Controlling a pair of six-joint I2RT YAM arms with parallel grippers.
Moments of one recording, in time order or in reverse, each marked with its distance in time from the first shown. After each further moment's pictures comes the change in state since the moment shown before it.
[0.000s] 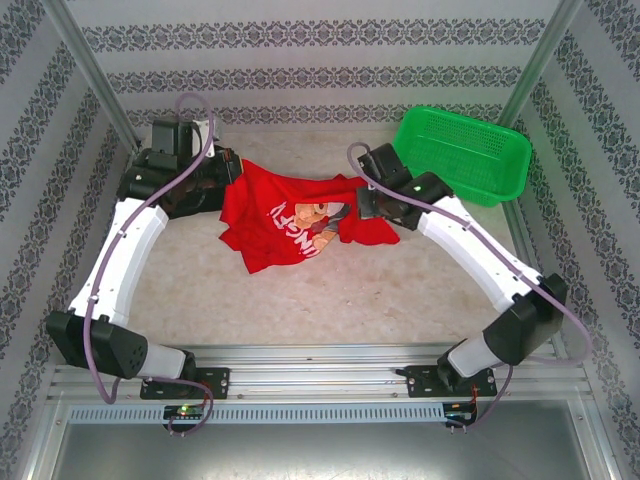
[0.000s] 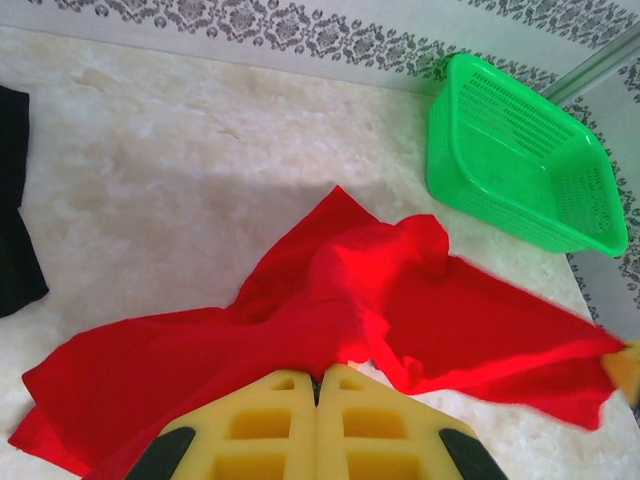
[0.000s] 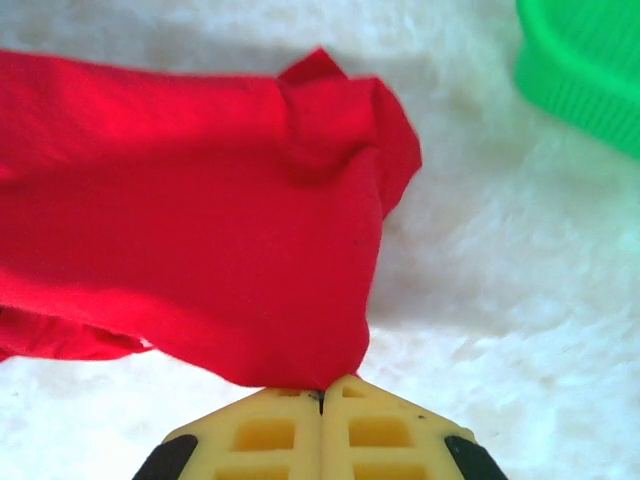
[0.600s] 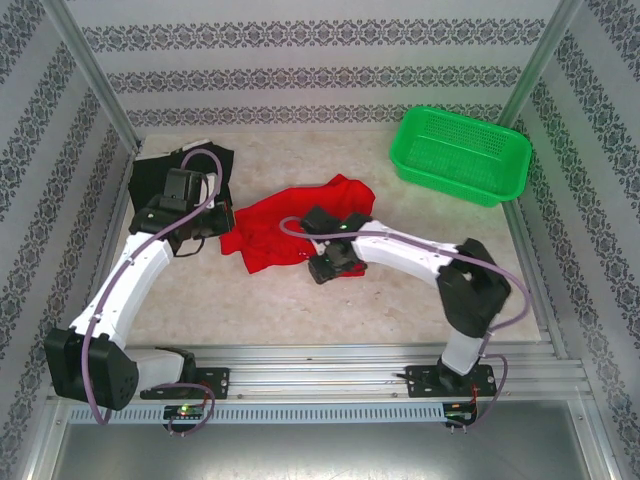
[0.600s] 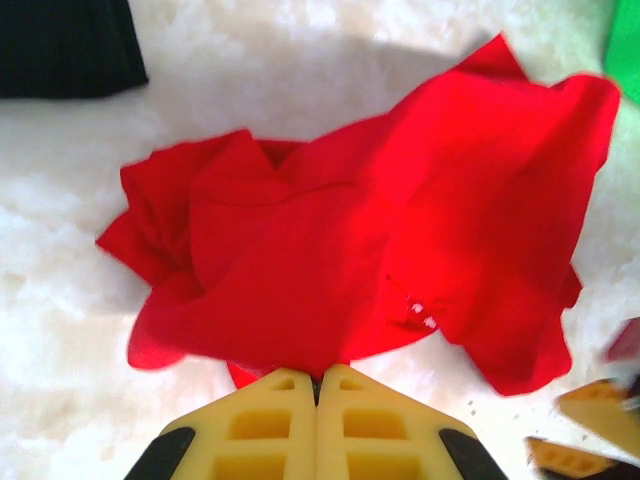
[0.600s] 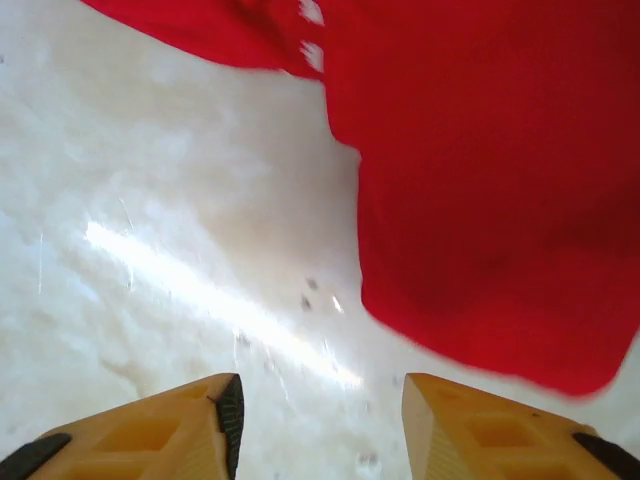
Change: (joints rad) left arm 0.000 -0.164 -0.433 0.015 -0.124 -0.030; right arm 0.225 0.212 -0.266 0.097 -0.240 0.035
